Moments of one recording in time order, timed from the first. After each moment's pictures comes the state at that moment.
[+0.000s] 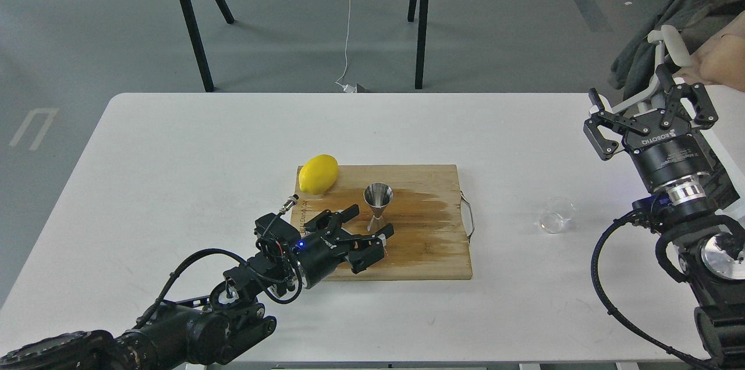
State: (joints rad) left arm -0.49 0.02 -0.35 -0.63 1.83 0.49 -0.49; right arm 0.18 -0.35 1.41 1.15 0.27 0.49 -0.08
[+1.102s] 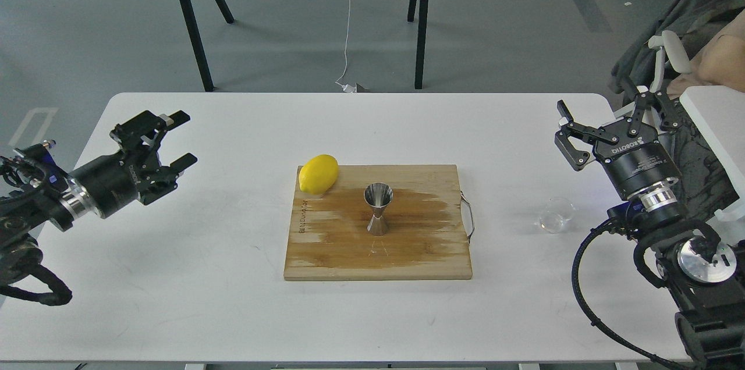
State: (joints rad) left arm -0.46 0.78 -0.71 -0.97 0.46 -0.48 -0.49; right arm 0.18 -0.32 1.34 1.18 0.28 0.49 -0.10
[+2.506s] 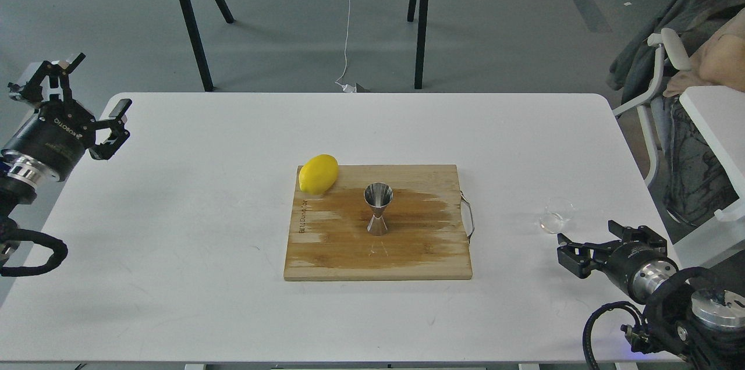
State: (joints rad) left arm -0.47 0.72 -0.75 -0.86 0.15 -0.49 -0.49; right arm -0.11 -0.31 1.44 1.42 0.36 -0.38 -0.16
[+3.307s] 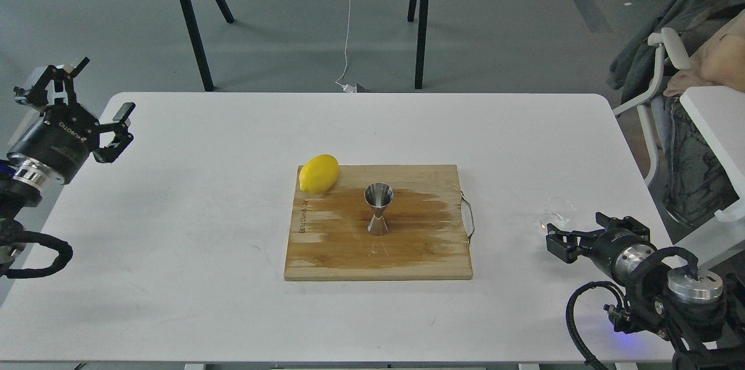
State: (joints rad) left arm -0.47 0.70 -0.75 -0.84 0.15 -0.49 -0.49; right arm 0.04 -0.27 1.39 1.24 0.36 -0.38 -0.16
